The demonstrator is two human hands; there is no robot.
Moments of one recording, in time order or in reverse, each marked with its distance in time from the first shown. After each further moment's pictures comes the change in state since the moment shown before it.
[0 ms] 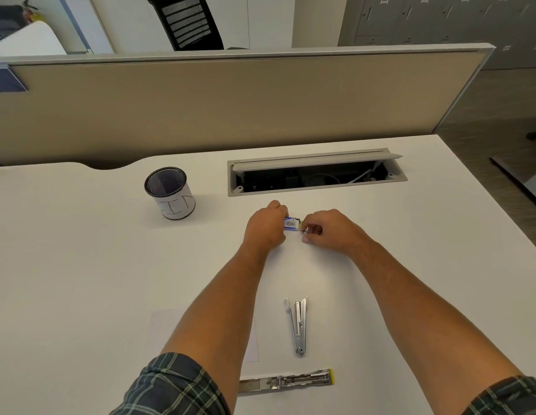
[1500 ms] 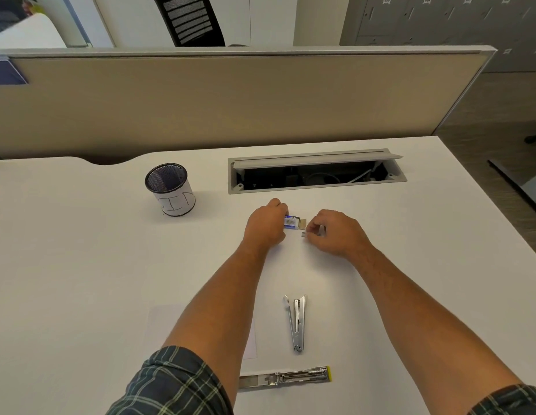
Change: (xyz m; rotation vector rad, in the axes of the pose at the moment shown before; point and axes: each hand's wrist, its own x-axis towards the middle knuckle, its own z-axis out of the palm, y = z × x) left_hand -0.001 0.000 0.000 -0.013 0.001 0.002; right_hand -0.009 0.008 0.012 -0.013 0.149 0.073
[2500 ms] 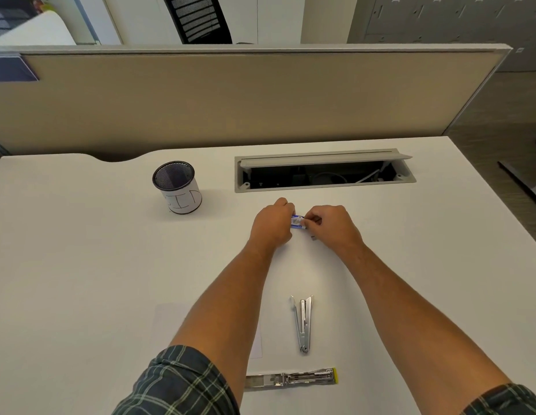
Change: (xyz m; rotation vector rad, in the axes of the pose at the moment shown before) left_hand 0.000 0.001 -0.002 0.004 0.008 0.001; right_hand 0.018 -0.025 0.011 0.121 0.098 0.083
